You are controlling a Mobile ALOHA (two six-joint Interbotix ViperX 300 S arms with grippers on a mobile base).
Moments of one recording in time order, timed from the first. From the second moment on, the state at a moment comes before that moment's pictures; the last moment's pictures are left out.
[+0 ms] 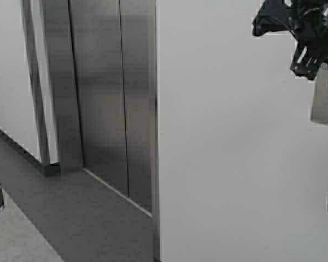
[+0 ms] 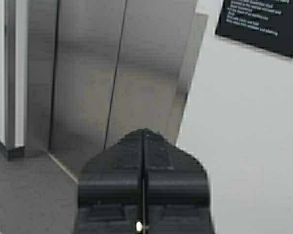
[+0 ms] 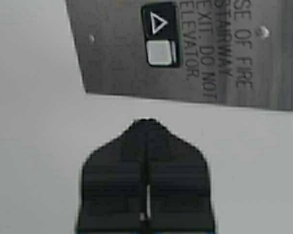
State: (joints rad) left arm -0.07 -1.16 1.28 -0.07 -0.25 -0.14; right arm 0.23 0.05 0.71 -1.55 0.77 0.81
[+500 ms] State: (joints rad) left arm -0.07 -1.16 1.28 -0.07 -0.25 -0.14; right arm 0.06 0.21 0.61 -1.66 0.67 0.81
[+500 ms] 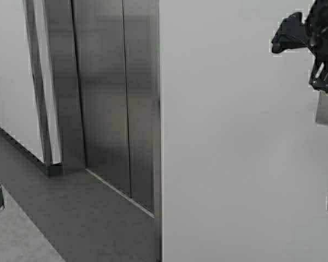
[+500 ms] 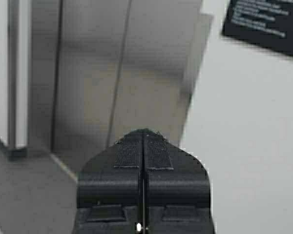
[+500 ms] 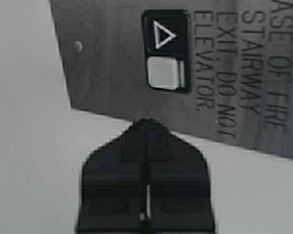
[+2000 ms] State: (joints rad) left arm -0.07 -1.20 1.29 -0.09 -0.25 -0.14; right arm 0.03 0.27 0.61 -1.74 0.62 0.79
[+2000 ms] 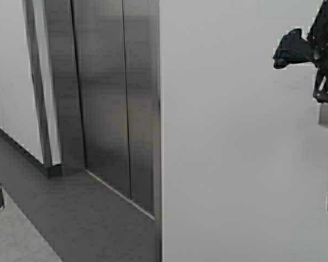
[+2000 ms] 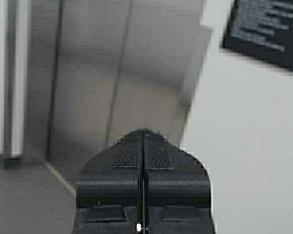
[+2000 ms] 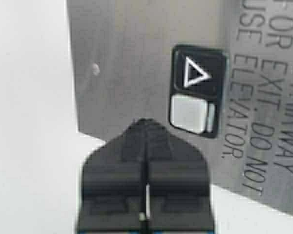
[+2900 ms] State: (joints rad) left arm -0.07 -1.20 1.30 -0.09 -0.24 -0.13; right arm -0.04 0.30 0.53 -1.78 0.61 0.78
